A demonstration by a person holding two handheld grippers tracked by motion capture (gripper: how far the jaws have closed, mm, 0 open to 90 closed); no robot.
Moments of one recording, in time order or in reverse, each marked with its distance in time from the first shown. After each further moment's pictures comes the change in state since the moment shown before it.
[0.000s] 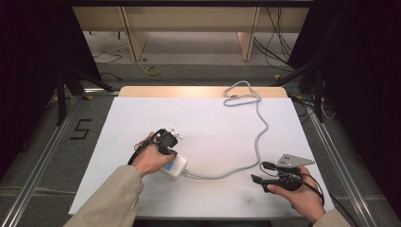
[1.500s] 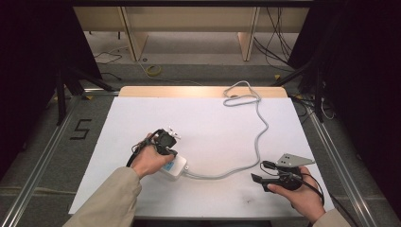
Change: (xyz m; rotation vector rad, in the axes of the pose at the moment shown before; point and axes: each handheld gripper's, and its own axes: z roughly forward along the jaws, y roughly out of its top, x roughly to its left) left arm 0.001 -0.004 -0.003 -0.032 -0.009 -0.025; right arm -0.001 0.001 0.000 -0.007 -0.005 0.001
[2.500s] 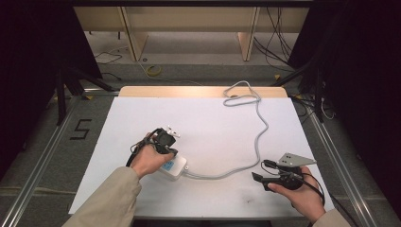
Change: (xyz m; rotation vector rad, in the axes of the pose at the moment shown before) left arm 0.003 0.000 -0.001 -0.040 -0.015 -0.013; right arm -0.001 0.001 -0.001 -0.016 -0.016 0.004
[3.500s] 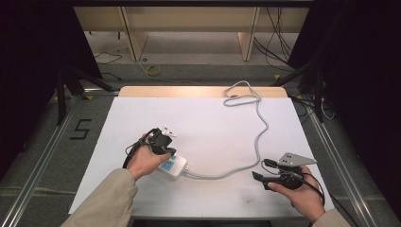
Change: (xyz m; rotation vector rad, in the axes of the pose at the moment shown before) left arm 0.005 -0.007 -0.007 -0.049 -0.011 -0.007; right arm -0.001 0.001 0.000 -0.010 -0.009 0.004
